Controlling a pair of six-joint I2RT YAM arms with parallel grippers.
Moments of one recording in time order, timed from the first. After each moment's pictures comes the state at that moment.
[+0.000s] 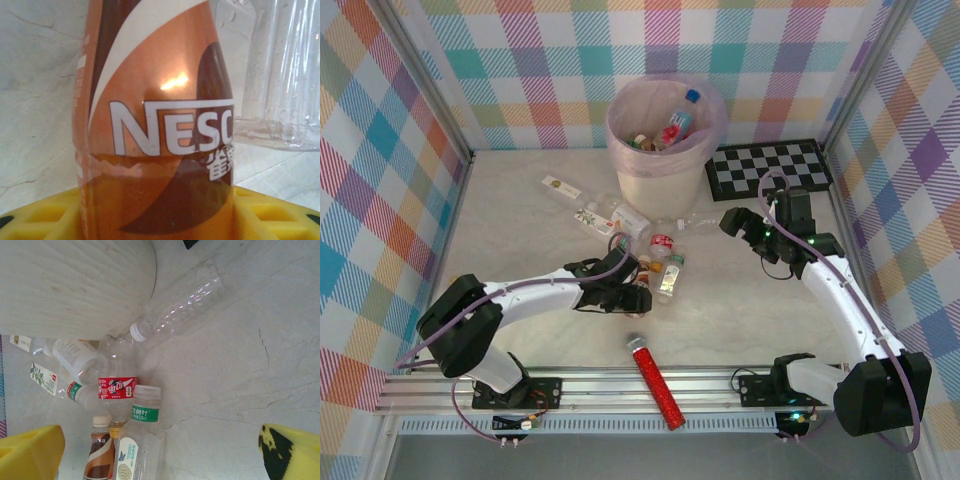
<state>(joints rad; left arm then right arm) -0.84 1.51 0.83 -0.41 0.15 -0.74 0.17 1.13 0.95 -0.62 -0.25 0.67</state>
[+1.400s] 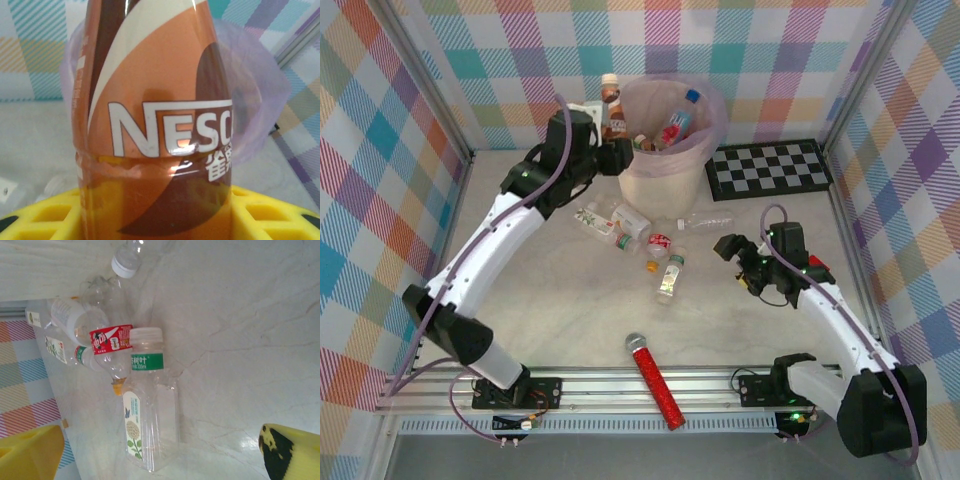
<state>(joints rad) -0.54 1.60 1.82 -0.62 -0.09 -0.37 0.17 1.01 0.63 -0.45 -0.45 0.93</state>
